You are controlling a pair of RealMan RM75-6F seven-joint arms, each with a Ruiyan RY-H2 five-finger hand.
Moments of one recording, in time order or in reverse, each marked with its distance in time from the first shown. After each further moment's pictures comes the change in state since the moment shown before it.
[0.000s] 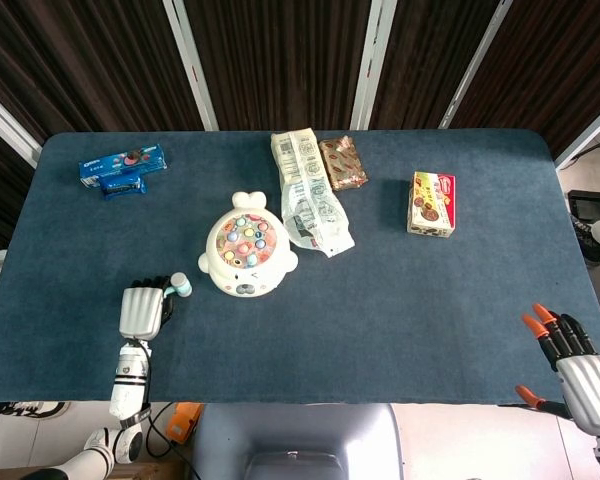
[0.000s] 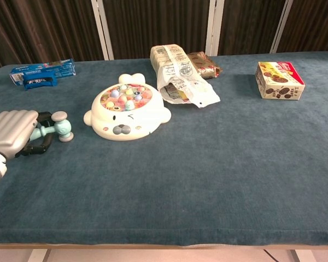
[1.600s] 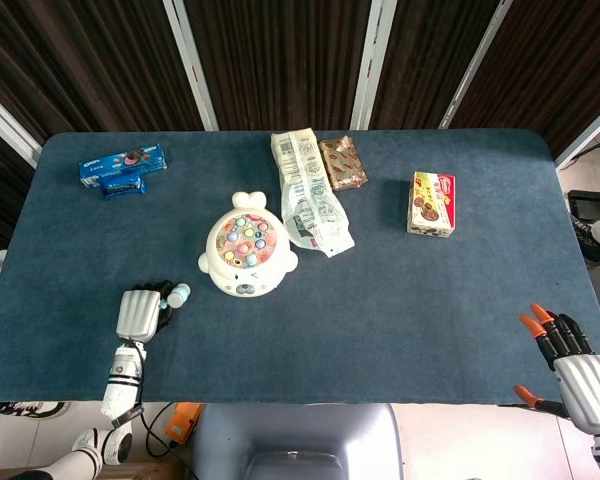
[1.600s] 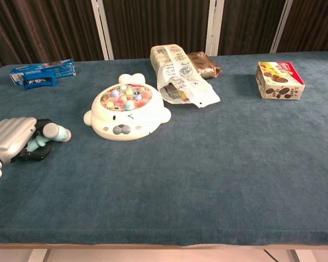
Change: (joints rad) left arm 0.024 0.069 -0.012 -0.068 0.040 -0.096 -0.088; right arm 0.004 -0.003 0.001 -0.007 0.006 -0.012 -0.014
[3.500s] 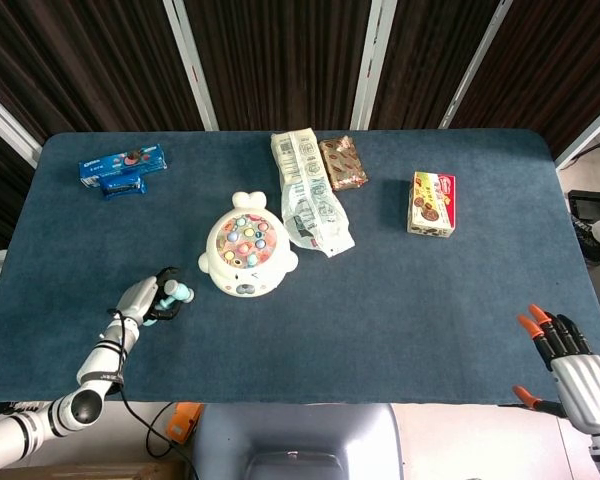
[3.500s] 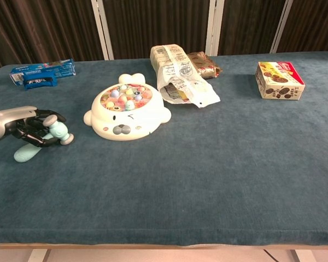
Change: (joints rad) left arm -0.139 0.540 -0.107 -0.810 -0.603 -0.534 0.085; right arm 0.002 -0.004 -0.001 -0.006 0.005 -0.011 -0.027
